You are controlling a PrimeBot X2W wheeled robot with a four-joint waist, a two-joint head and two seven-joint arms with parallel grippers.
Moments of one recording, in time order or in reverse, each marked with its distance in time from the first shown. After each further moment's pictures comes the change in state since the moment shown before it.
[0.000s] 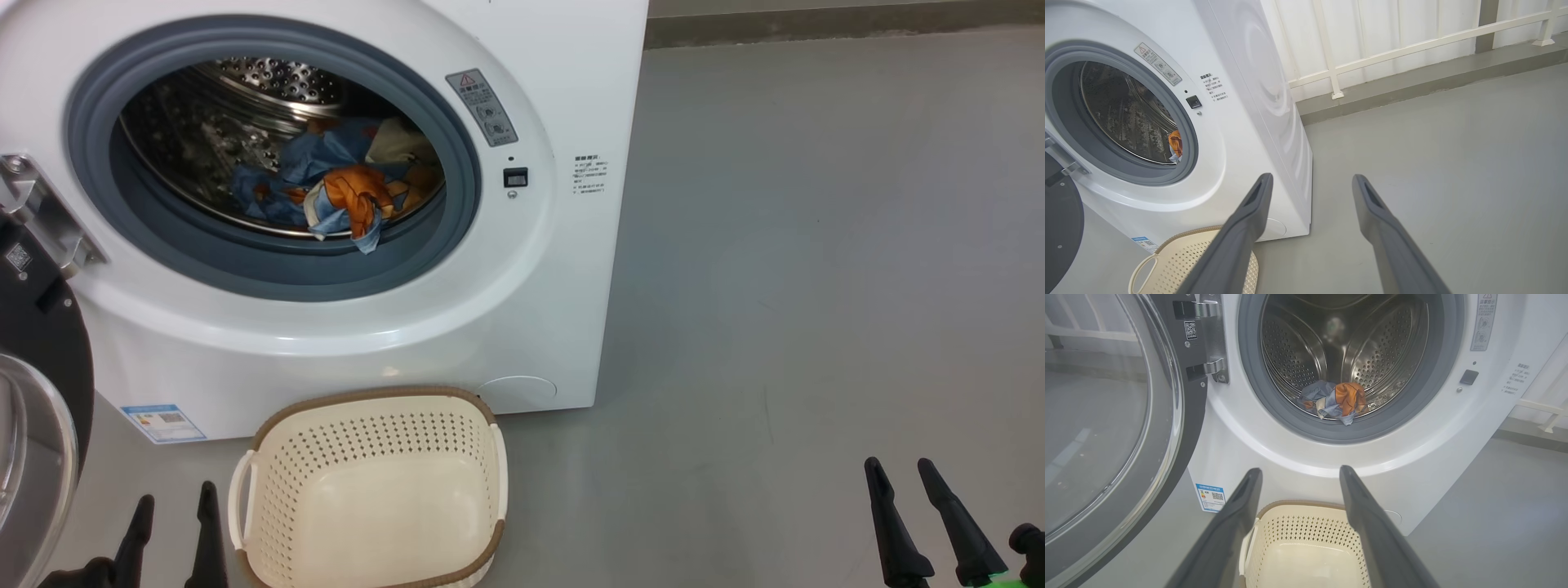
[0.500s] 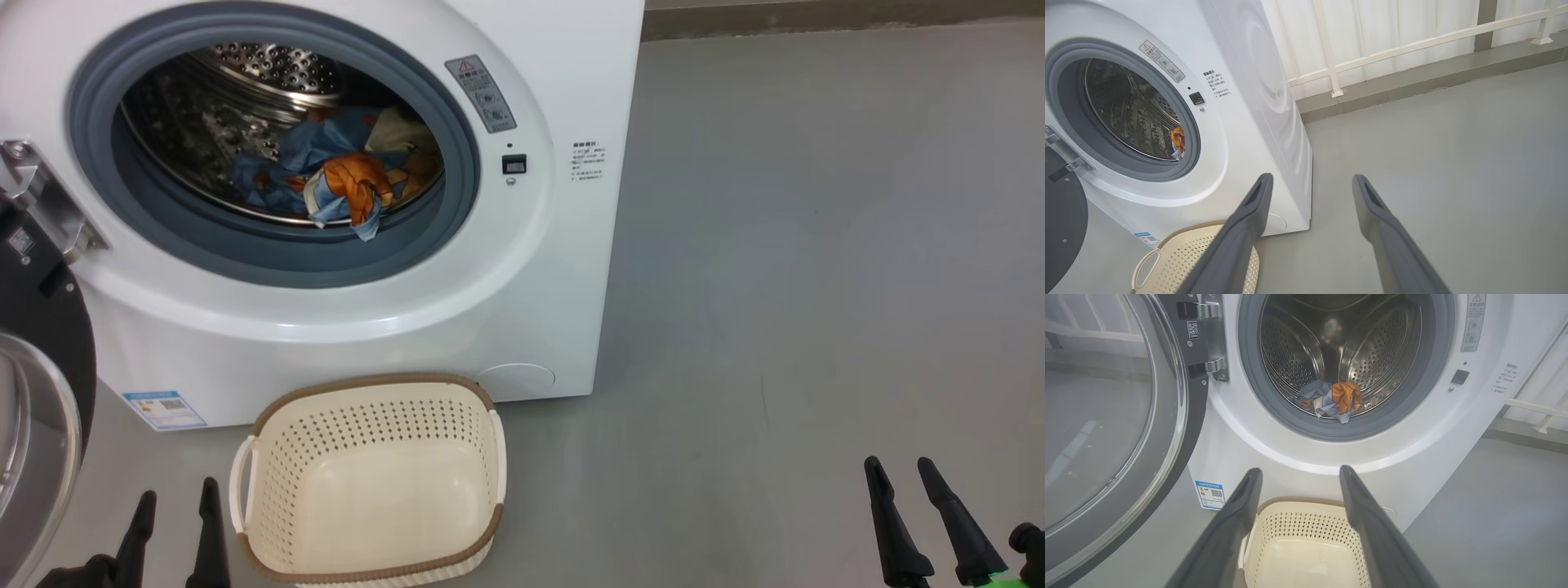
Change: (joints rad) left arm 0.000 0.000 0.002 -0.005 0.000 0.000 0.000; right arm -0.001 0.000 0.000 -0.001 0.000 0.000 0.000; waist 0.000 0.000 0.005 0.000
